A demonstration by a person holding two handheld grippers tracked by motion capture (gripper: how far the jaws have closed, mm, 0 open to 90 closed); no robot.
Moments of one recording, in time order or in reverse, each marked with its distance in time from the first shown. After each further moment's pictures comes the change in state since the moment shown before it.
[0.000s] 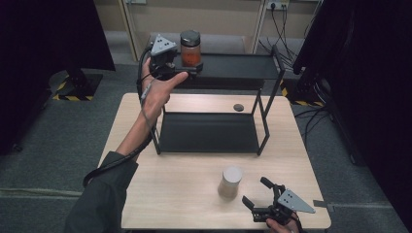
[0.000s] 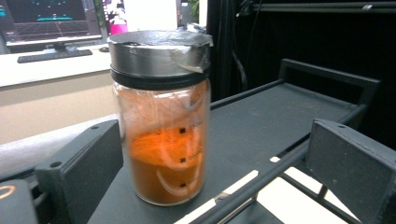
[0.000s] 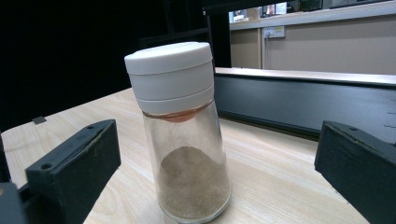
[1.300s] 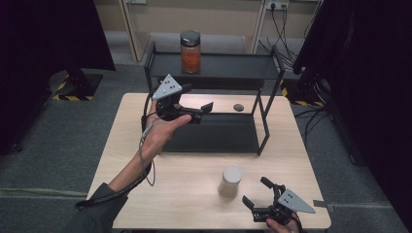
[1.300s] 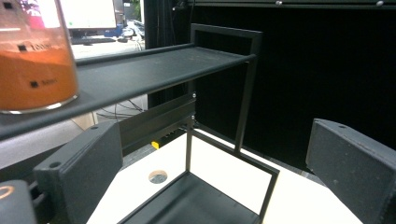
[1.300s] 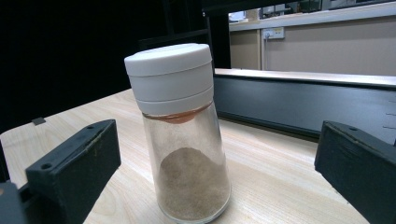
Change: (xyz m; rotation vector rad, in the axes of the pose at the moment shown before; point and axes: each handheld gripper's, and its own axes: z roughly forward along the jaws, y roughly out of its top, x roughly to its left) left arm -0.019 -0.068 -0.028 -0.012 -0.237 -0.001; right arm 0.000 0.000 0.000 -0.004 -0.001 0.000
